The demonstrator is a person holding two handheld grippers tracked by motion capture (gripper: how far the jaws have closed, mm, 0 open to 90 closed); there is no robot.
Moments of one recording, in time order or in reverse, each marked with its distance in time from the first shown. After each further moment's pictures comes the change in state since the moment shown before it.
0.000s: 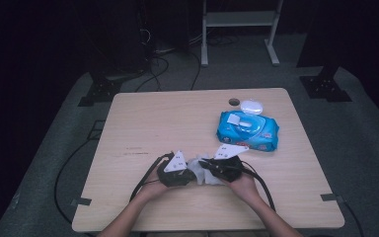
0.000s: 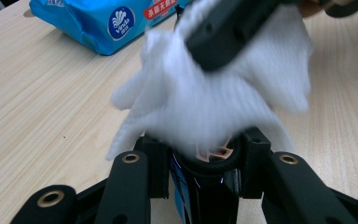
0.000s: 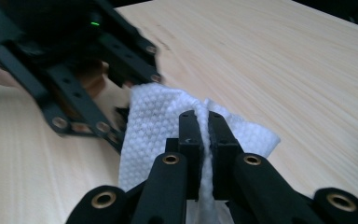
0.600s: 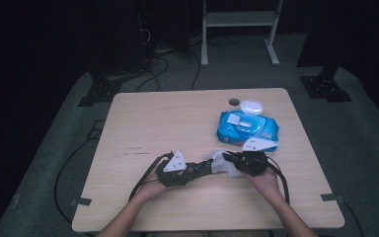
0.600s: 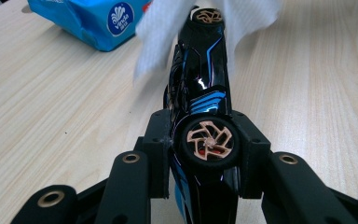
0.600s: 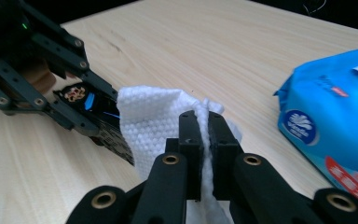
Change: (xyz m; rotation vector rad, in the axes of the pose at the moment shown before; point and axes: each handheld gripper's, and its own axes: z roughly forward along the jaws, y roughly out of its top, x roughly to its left) left arm 0.001 0.002 -0.003 0.028 -0.004 0.004; right arm -0.039 -0.018 -0.045 -0.028 -0.085 0.112
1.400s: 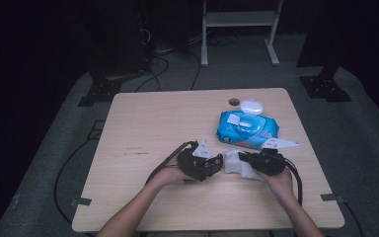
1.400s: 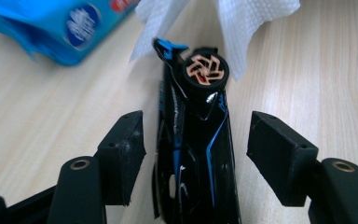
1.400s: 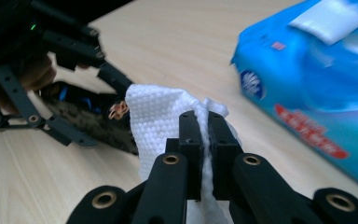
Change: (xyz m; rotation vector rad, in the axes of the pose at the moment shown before) left arm 0.008 0.058 0.048 0.243 -0.101 0.042; right arm -0.031 -0.024 -0.027 -0.011 -0.011 0.181
